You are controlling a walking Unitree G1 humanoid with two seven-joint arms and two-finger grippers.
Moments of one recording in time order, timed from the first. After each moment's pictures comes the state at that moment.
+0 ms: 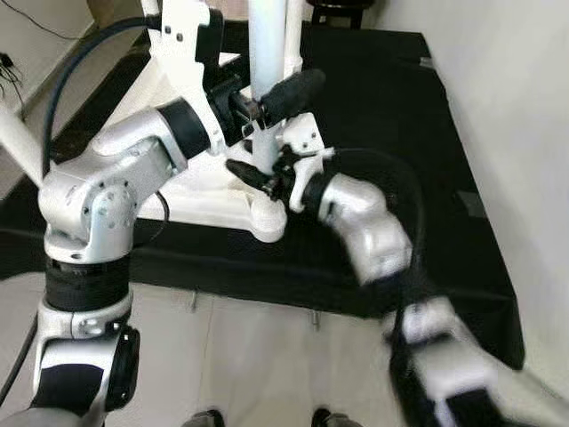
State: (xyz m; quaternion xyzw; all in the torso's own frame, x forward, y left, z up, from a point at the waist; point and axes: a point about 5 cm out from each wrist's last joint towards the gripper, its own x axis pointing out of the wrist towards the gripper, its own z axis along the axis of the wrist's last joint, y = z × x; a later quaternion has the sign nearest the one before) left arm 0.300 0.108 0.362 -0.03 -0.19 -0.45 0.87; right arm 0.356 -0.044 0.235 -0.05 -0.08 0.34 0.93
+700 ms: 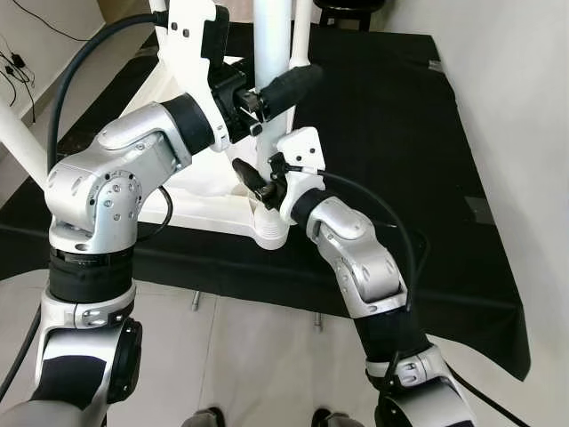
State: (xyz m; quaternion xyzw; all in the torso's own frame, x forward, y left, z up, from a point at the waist) left arm 0.303 0.105 0.365 -0.03 -0.18 -0.45 0.87; right arm 0.336 -0.034 0.237 -0.04 -0.07 0.31 0.95
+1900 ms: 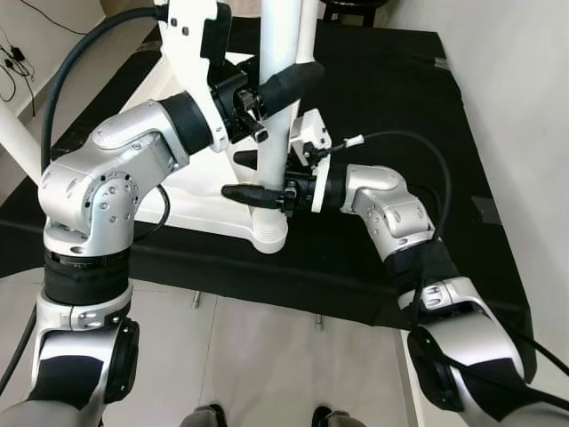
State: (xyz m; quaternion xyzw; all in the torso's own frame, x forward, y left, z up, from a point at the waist) left arm 0.295 0.107 0.370 -0.01 -0.20 -0.46 0.87; right arm 0.359 -0.055 0.261 -0.06 -0.08 0.65 0.75
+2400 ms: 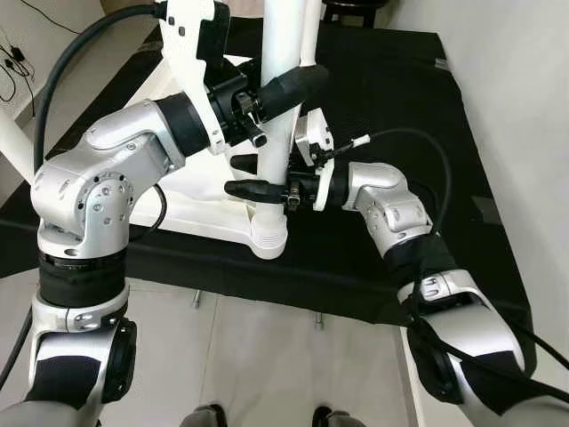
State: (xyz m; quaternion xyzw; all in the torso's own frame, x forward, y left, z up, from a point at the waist) left arm 0.294 0.106 0.370 -0.01 -0.19 -0.46 0.87; right arm 0.361 -0.056 0.260 -0.07 -0.09 0.67 0.74
